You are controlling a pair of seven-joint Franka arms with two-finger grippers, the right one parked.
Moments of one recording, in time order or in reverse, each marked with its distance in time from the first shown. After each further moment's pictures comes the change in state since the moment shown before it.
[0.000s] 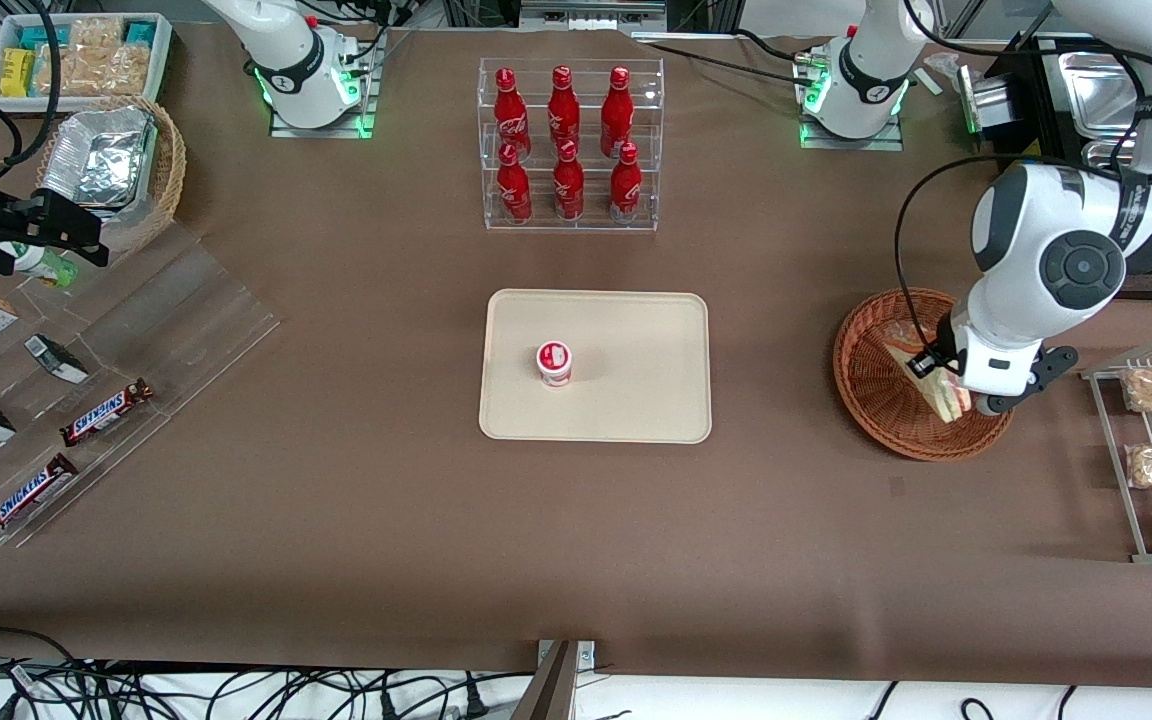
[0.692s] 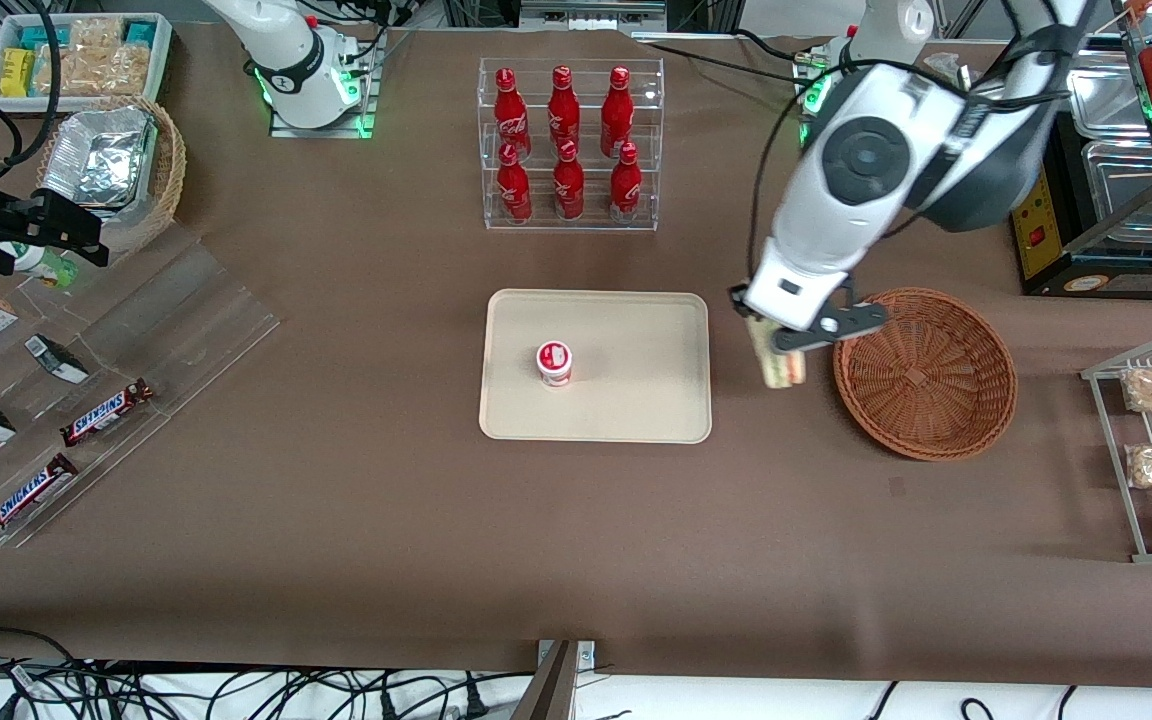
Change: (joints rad) arm -0.051 0.047 -0.372 0.171 -0.001 -0.121 -0.093
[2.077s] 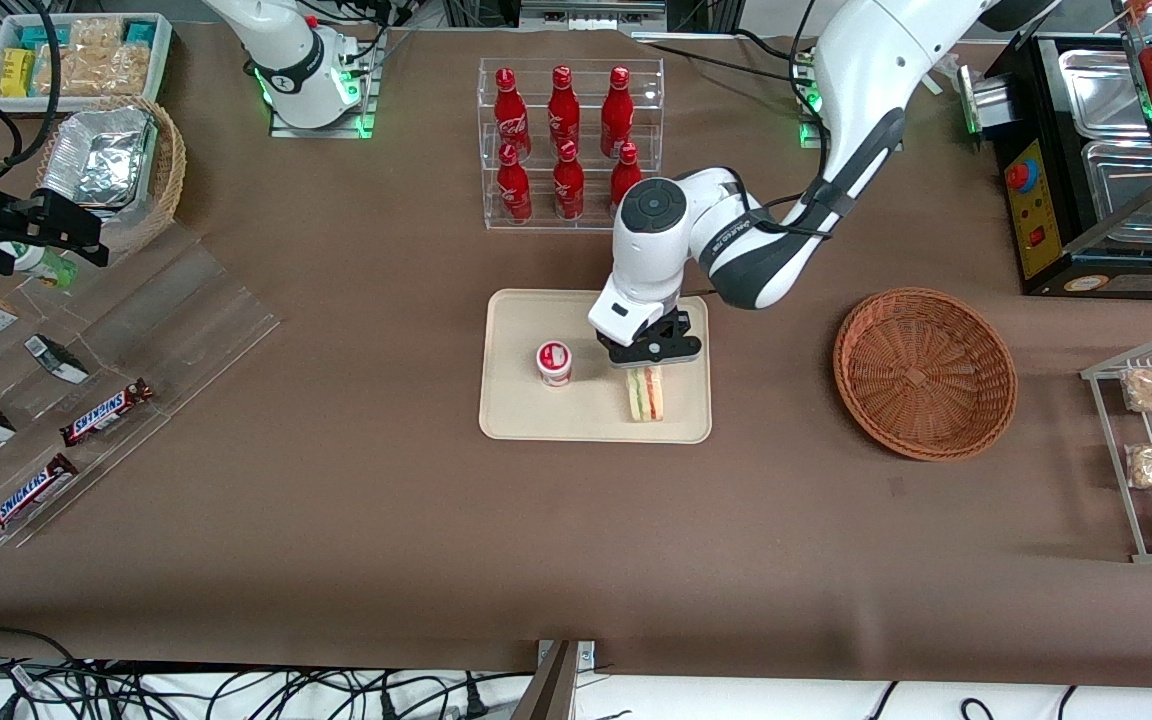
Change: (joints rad) arm -0.189 0.369 -0.006 -0.005 0.420 0.419 -0.337
